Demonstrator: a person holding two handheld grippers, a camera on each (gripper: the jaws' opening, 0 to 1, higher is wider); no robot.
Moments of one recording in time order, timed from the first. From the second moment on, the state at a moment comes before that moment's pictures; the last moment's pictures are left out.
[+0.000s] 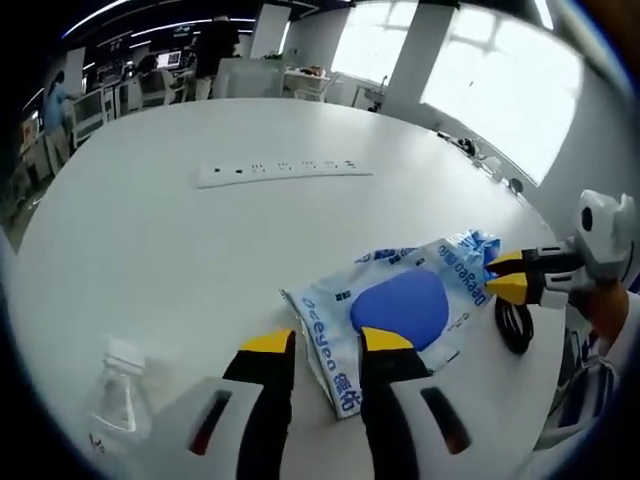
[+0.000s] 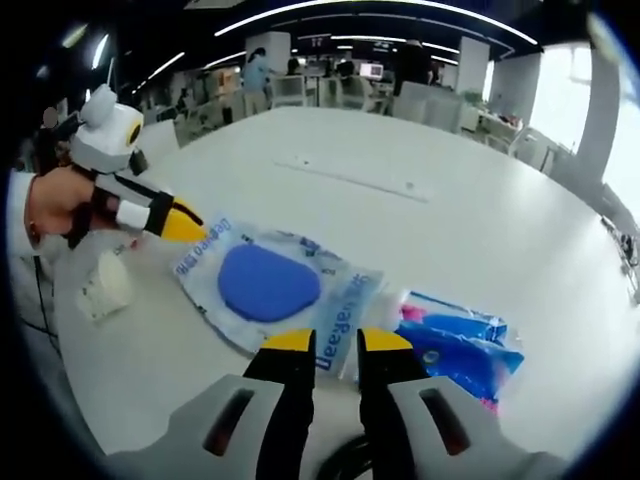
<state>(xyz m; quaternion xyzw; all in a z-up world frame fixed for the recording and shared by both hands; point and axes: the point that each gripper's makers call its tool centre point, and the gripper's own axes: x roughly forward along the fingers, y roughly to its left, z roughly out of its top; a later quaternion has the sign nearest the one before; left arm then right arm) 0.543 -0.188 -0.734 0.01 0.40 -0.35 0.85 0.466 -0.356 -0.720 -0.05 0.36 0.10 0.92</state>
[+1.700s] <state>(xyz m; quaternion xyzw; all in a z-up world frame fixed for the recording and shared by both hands) 0.517 -0.159 -0.636 0.02 0.31 -0.40 0.87 0.455 -0.338 -0.645 -0.05 0.31 0.14 0.94</state>
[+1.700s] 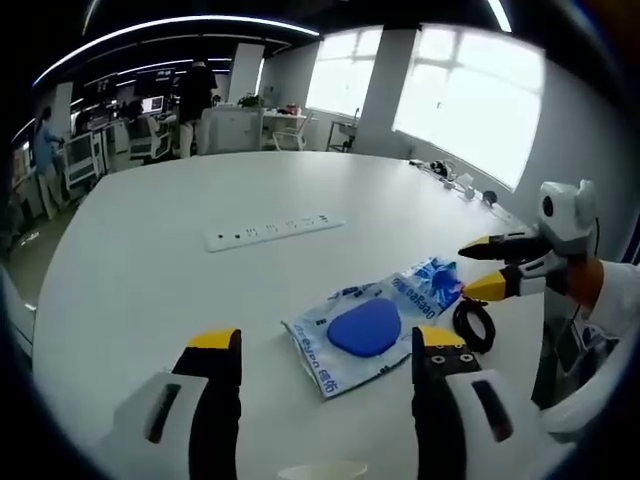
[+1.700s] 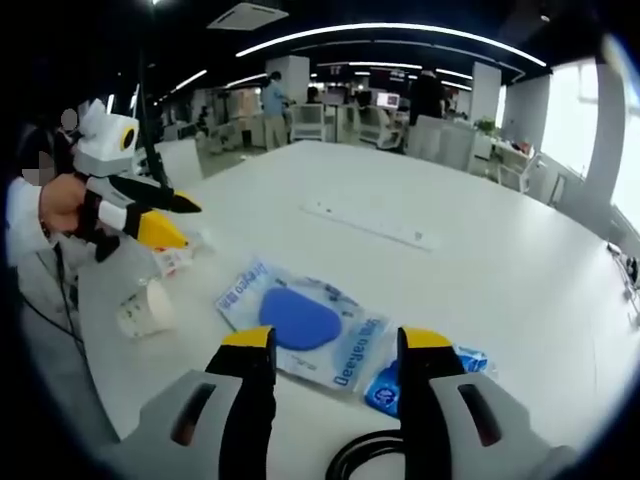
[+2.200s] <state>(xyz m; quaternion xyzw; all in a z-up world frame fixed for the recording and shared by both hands) 0.499 -0.135 -0.604 0.01 0.29 -0.40 0.87 0.449 -0.324 -0.617 -0.06 0.29 0.17 0.94</state>
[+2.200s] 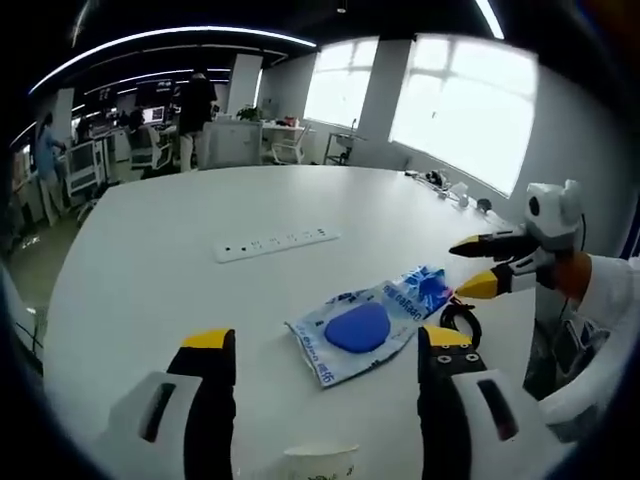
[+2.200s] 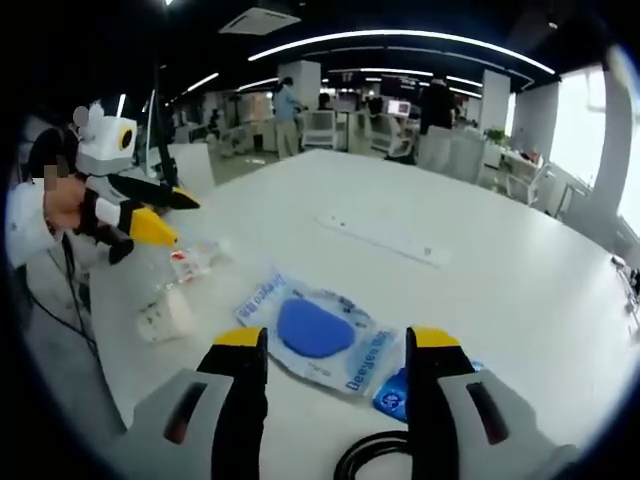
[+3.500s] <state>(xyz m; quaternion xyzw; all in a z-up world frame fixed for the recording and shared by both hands) 0.455 -0.031 -0.563 0.00 0.26 -0.37 0.89 0.437 -0.248 -0.590 0.07 0.29 0.25 0.92</state>
